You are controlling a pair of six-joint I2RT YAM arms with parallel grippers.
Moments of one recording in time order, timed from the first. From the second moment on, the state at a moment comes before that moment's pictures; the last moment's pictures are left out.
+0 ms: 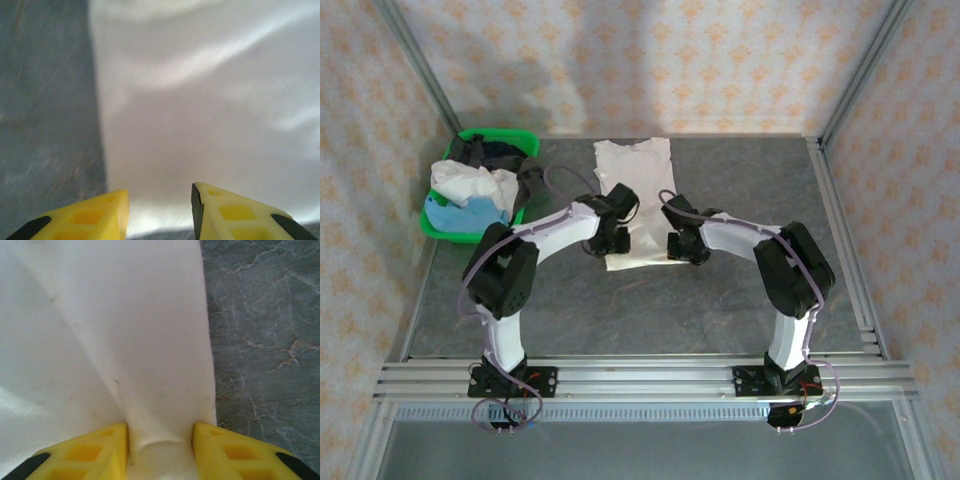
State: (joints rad) left arm -0.54 1.91 1.38 -0.80 -0.06 -0.66; right arm 0.59 1.85 1.15 -0.59 0.06 0.63
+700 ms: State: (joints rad) left arm -0.43 2.29 1.92 -0.96 -0.17 -0.57; right arm 0.59 1.68 0.94 -0.54 0.05 0.62
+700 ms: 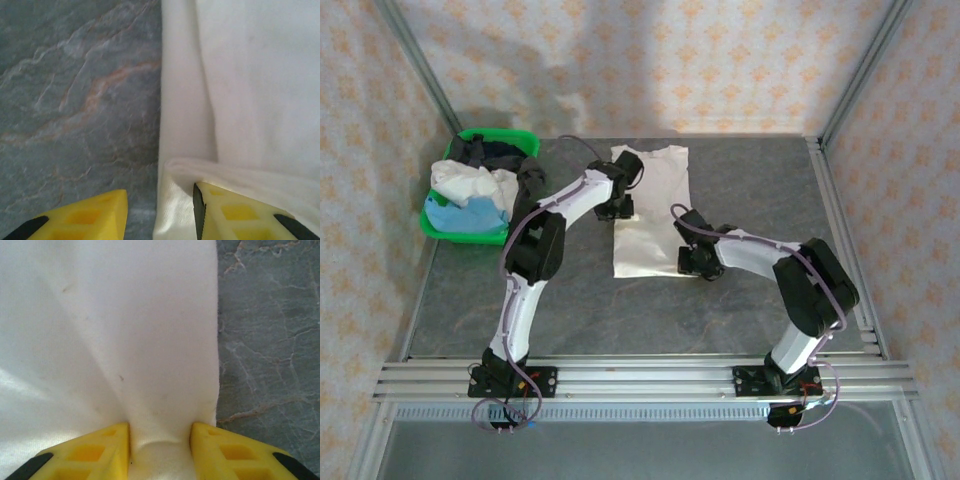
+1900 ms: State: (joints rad) left arm -0.72 1.73 1.01 -0.64 -0.10 -0.80; right arm 0.47 2.17 1.74 -0.78 0.19 0.52
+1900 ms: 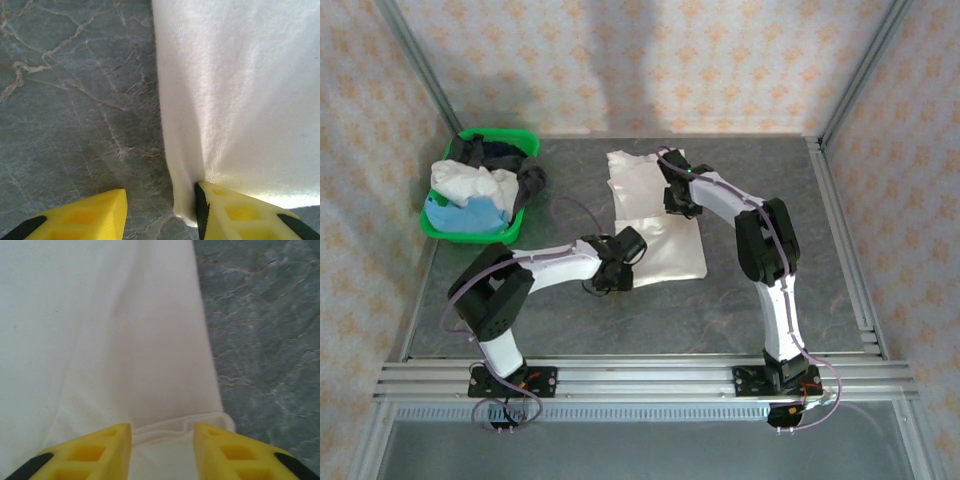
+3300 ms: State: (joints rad) left arm -0.74 1.62 0.85 -0.42 -0.05 -0.98; right arm 0.50 1.55 0.81 -0.43 -0.08 0.68
